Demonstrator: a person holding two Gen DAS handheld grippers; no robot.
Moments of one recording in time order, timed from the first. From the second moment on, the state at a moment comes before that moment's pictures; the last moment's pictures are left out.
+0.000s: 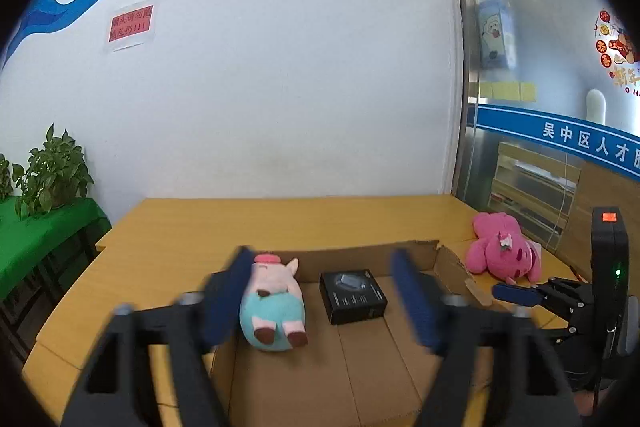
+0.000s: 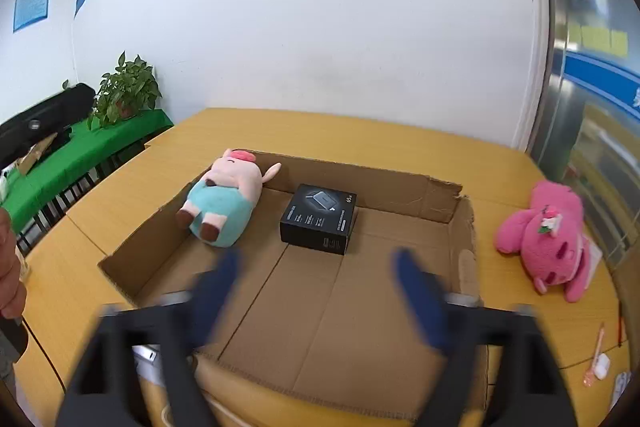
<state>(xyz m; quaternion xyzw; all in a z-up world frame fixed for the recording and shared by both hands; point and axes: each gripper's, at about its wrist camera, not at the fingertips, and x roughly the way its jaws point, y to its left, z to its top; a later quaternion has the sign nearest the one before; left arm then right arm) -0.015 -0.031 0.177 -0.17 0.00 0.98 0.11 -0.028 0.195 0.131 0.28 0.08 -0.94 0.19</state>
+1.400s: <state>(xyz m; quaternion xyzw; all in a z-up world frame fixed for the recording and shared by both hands) 0.031 0.197 -0.016 -0.41 0.10 0.82 0.38 0.121 0.451 -0.035 0.42 -0.26 -0.86 0.11</state>
